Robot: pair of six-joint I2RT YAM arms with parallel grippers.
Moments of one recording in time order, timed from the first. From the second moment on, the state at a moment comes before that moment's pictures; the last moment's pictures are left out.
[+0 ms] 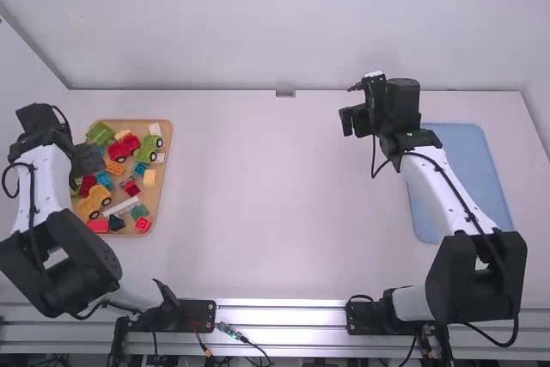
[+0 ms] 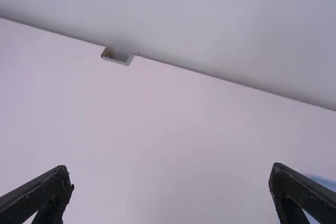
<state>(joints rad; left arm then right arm) 0.64 1.58 1.31 -0.78 -0.22 0.13 0.11 1.53 1.15 -0.24 -0.17 -0.19</state>
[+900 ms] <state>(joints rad) 1.01 1.58 1.23 -0.87 0.33 1.34 0.12 1.53 1.15 -0.21 -0.17 -0.24</state>
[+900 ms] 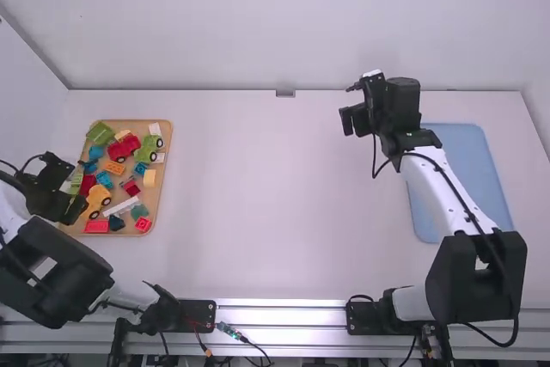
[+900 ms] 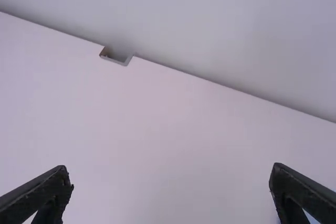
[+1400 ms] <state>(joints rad) 0.99 1.85 1.22 -0.73 0.25 1.35 0.14 1.53 1.15 -0.16 -0.17 -0.21</state>
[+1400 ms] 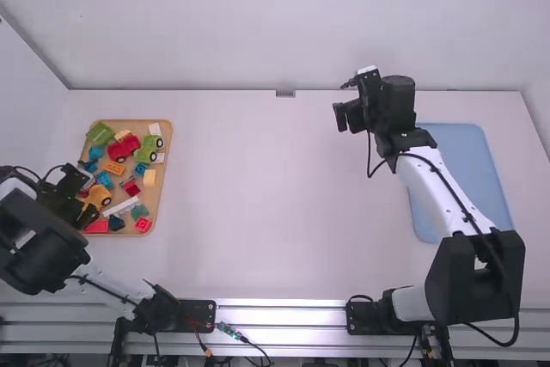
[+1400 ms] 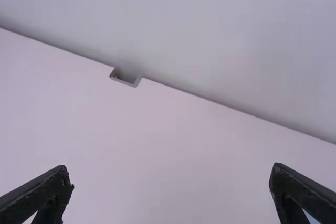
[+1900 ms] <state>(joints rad) 0.99 1.86 1.22 -0.69 0.24 1.34 0.13 1.53 1.15 -0.17 -0.17 -0.21</state>
